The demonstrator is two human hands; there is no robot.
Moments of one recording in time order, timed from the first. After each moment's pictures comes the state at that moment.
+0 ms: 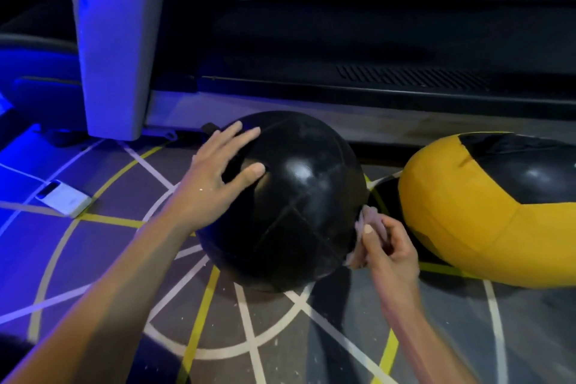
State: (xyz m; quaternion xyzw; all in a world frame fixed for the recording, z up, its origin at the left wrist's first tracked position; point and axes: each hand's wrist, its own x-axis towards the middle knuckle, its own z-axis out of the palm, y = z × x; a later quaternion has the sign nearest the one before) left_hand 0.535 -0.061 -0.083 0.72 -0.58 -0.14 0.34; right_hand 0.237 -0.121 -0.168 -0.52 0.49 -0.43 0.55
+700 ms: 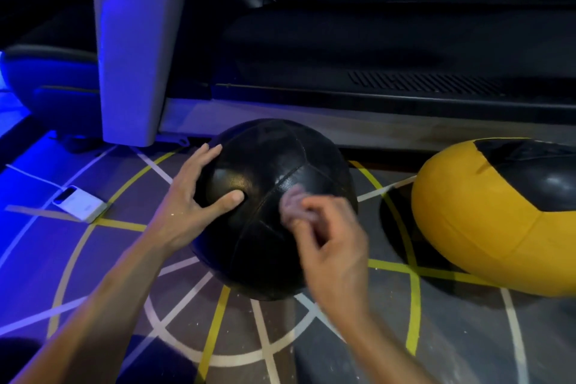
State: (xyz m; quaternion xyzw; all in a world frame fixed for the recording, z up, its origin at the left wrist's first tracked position) left_hand 0.571 -0.013 -0.097 0.72 -0.49 -0.19 0.44; right_hand 0.329 -0.075 -0.105 -0.75 0.36 -0.44 0.34
